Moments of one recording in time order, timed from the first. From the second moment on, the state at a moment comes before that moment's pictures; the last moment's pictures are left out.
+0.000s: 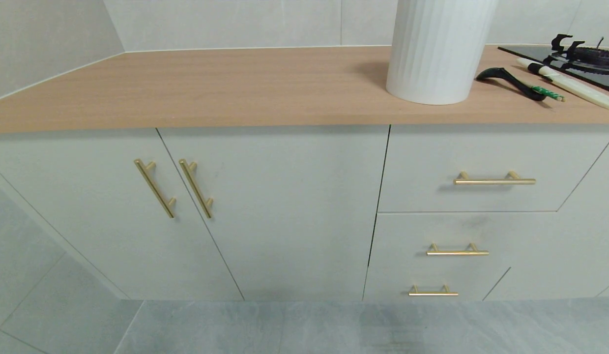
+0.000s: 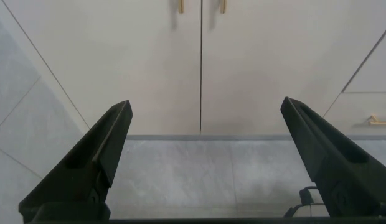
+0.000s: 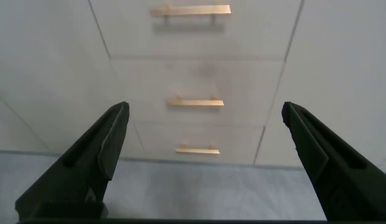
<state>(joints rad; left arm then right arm) 0.00 0.00 0.00 0.00 0.00 0.00 0.01 0.15 -0.22 0.01 0.07 0.02</state>
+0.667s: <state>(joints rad) 0.00 0.00 0.00 0.00 0.00 0.00 0.07 1.13 -0.46 -0.12 0.13 -0.08</state>
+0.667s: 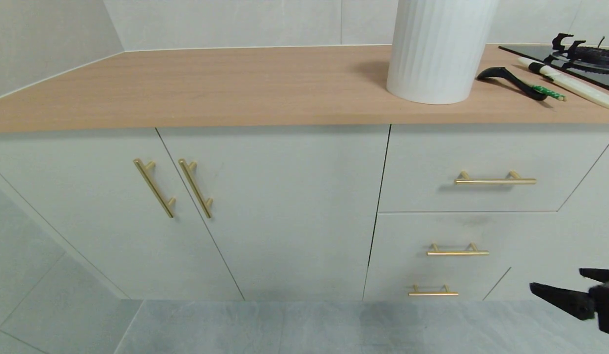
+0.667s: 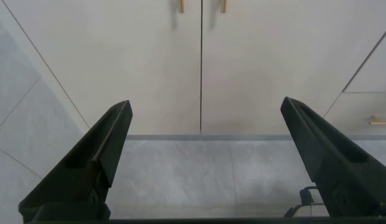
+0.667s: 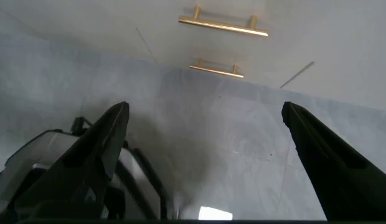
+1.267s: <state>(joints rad) 0.00 0.00 0.00 0.00 0.00 0.00 0.09 1.77 -0.52 -0.65 0.03 -0.08</state>
